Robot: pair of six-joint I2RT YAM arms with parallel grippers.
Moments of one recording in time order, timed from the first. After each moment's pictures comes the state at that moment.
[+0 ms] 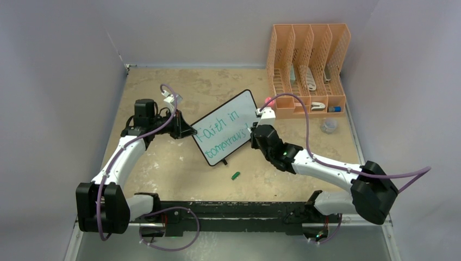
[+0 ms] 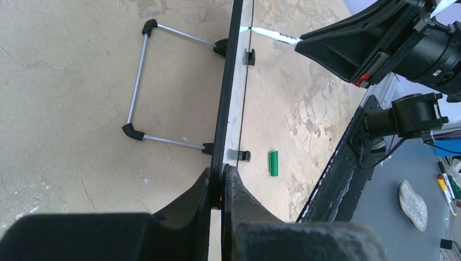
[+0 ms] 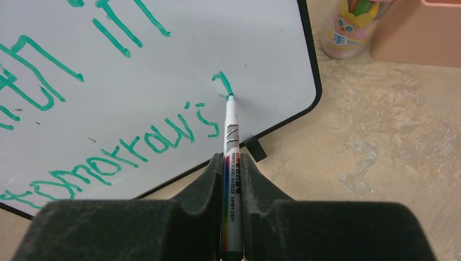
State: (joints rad) left arm -0.05 1.19 0.80 -0.31 0.88 -0.04; right arm 0.85 1.27 0.69 0.02 0.50 0.45
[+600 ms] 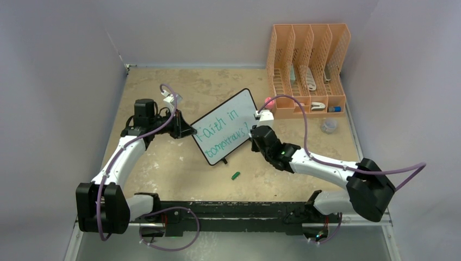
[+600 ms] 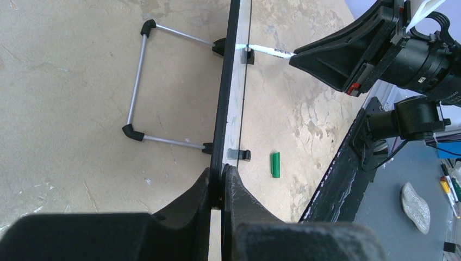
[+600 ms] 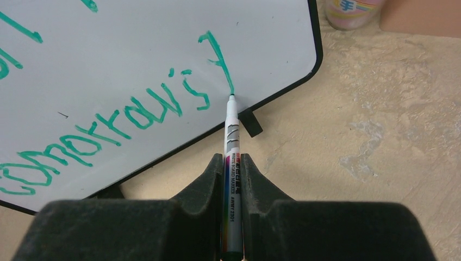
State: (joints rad) left arm -0.05 1.19 0.80 -0.30 0.87 -0.04; right arm 0.85 1.31 0.69 -0.04 0.47 0.48
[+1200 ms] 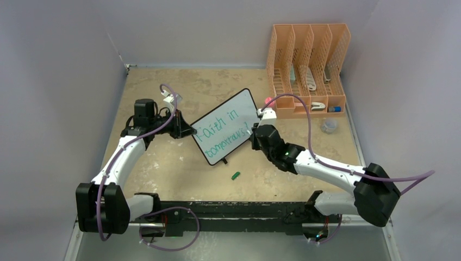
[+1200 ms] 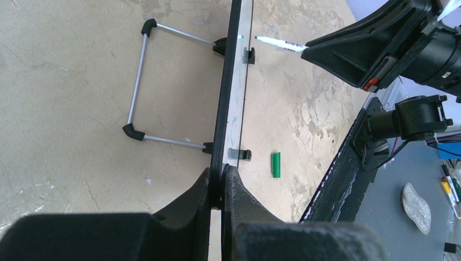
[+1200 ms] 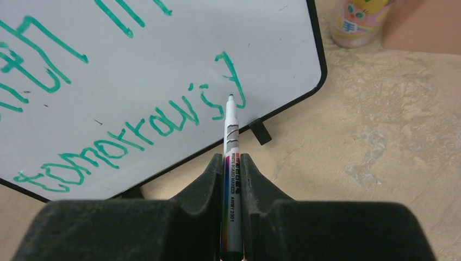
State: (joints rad) left arm -0.05 1.19 0.80 -0.30 0.87 -0.04; right arm 0.84 1.25 0.69 -0.03 0.44 0.48
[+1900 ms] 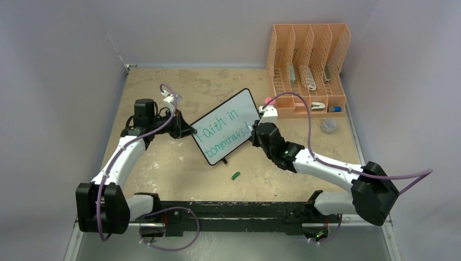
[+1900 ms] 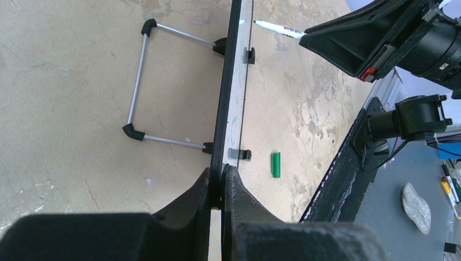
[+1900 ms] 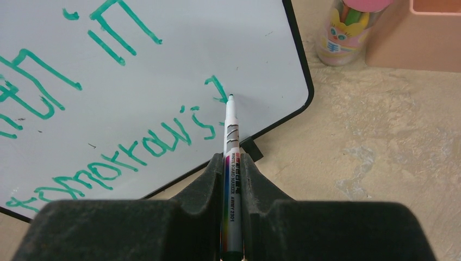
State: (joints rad) left arm -0.05 1.19 0.80 -0.30 0.87 -0.04; right arm 0.82 1.26 0.70 0.03 0.48 0.45
